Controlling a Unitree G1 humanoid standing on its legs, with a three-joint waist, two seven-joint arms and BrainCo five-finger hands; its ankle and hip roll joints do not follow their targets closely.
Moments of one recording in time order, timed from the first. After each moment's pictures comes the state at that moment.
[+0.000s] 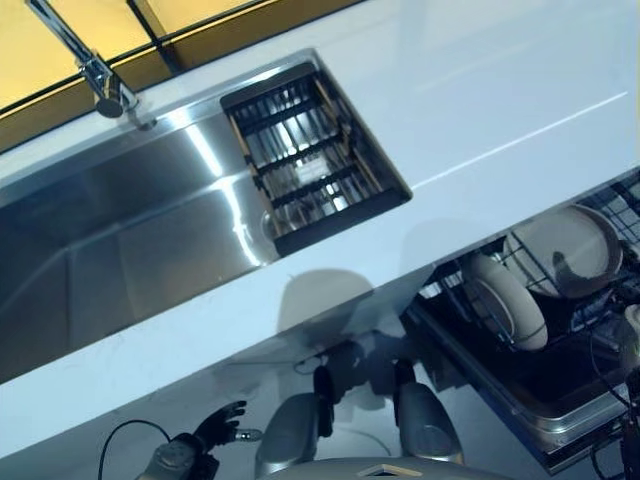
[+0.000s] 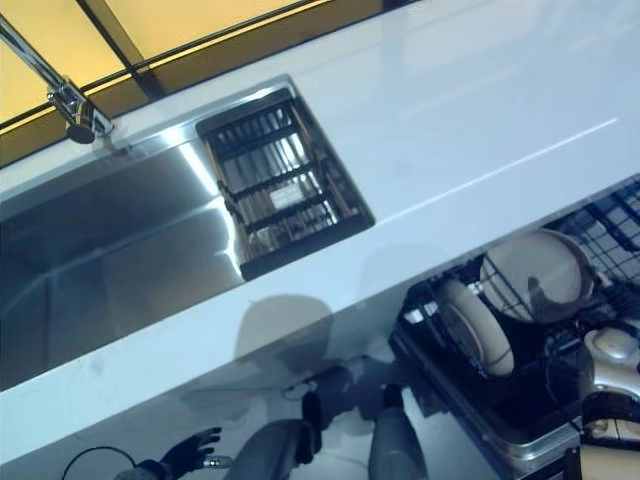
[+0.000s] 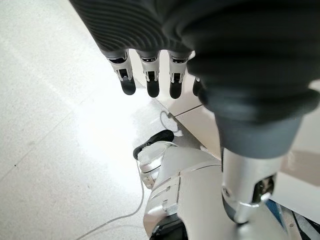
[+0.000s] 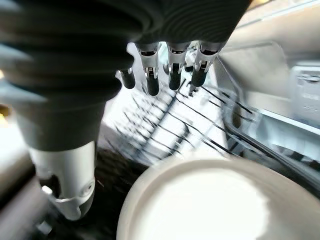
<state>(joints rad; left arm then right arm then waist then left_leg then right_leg) 0.13 0.44 -0.34 0.88 -0.15 -0.08 -0.26 -0.26 -0.79 -0.28 0.83 0.48 -0.22 -0.44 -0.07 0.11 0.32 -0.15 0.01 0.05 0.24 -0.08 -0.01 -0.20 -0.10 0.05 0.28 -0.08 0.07</state>
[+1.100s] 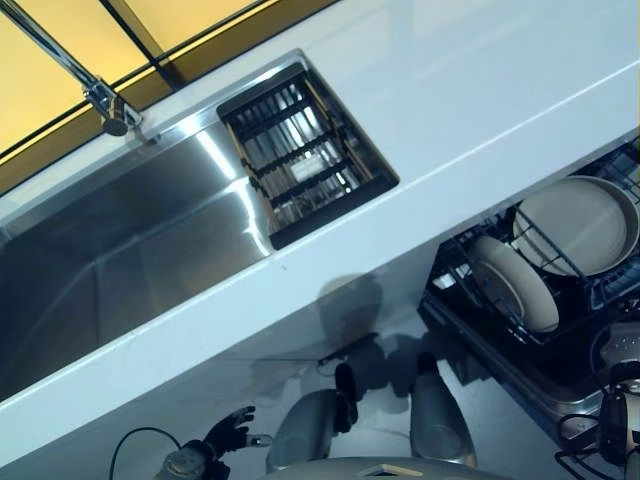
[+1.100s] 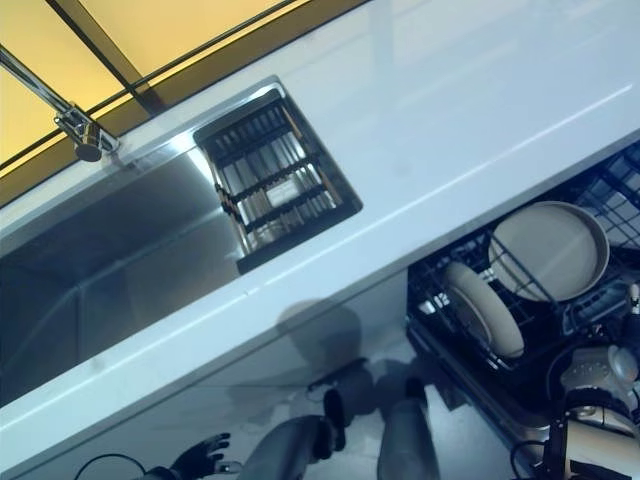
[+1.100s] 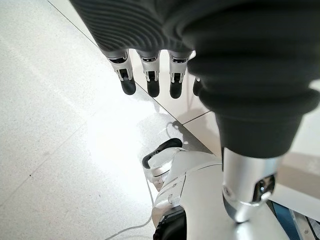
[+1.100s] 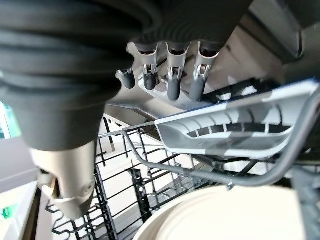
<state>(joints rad) 0.14 0.44 -0.45 0.85 -0.23 -0.08 -0.20 -0.45 -0.72 -0.36 1.15 1.10 -0.25 -0.24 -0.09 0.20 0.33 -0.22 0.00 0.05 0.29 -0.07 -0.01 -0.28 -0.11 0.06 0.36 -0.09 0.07</state>
